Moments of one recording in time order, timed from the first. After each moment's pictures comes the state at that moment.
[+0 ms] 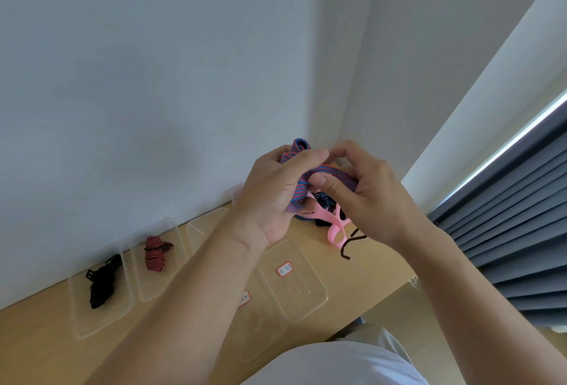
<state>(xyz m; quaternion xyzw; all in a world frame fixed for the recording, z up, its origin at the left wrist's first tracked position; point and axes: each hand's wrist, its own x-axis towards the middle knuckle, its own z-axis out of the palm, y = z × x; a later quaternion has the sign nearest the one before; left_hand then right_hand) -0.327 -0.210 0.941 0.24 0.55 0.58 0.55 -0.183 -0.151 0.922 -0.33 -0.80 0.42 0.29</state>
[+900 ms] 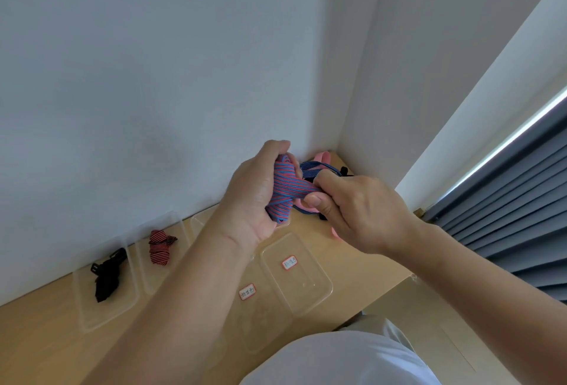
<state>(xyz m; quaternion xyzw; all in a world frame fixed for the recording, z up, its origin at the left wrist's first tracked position) -0.355 -0.219 0.922 0.13 0.58 0.59 0.55 -0.191 -0.162 0.894 -0.23 -0.93 0.14 0.25</state>
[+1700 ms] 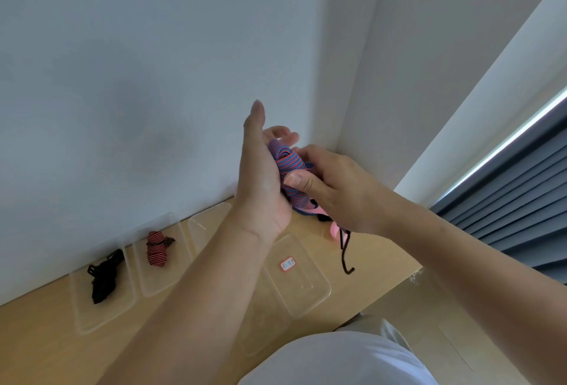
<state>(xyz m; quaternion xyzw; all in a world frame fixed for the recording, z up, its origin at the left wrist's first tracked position) -0.337 -0.208 0.948 0.05 0.49 0.67 0.55 -0.219 -0.152 0.925 -0.29 -0.85 0.41 0.15</state>
